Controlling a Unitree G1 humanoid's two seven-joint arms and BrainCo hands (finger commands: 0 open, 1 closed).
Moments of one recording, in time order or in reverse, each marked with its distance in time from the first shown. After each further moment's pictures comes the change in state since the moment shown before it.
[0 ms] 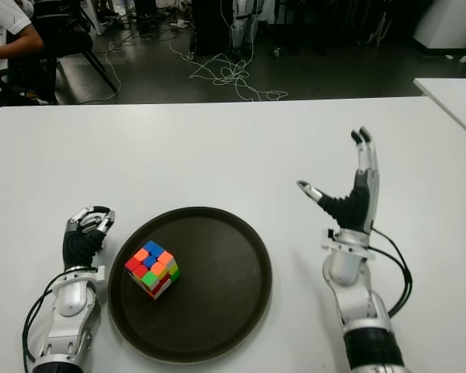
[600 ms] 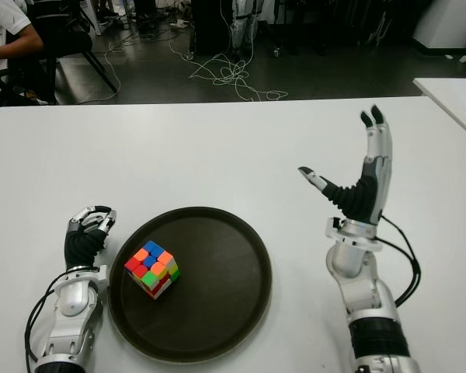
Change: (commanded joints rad) left arm -0.001 0.002 -0.005 -0.003 0.019 0.019 0.008; right arm -0.064 -0.020 -0.006 -0.005 -0.187 -0.101 -0.206
